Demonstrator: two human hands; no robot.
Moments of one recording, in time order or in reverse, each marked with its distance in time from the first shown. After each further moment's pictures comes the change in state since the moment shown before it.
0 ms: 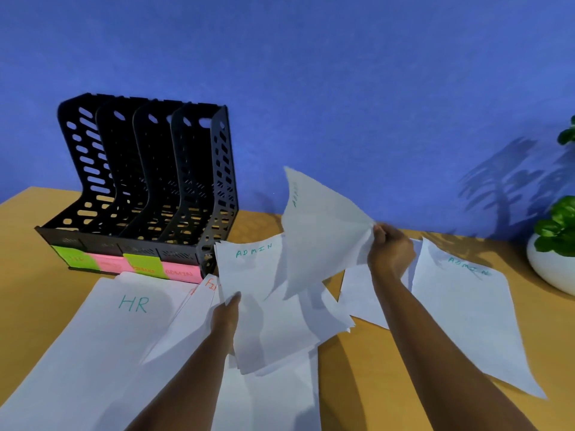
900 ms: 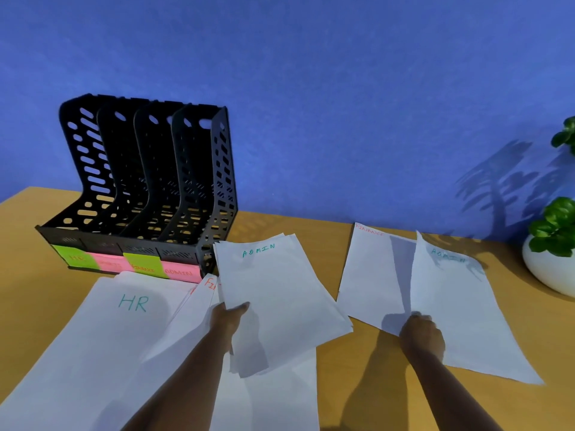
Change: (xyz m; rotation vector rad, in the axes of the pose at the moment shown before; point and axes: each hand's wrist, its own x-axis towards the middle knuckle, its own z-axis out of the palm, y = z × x) left_hand 0.006 -0.009 -0.003 0.107 -0.056 0.093; right_hand -0.014 0.156 -0.056 -0.977 -0.337 0.014
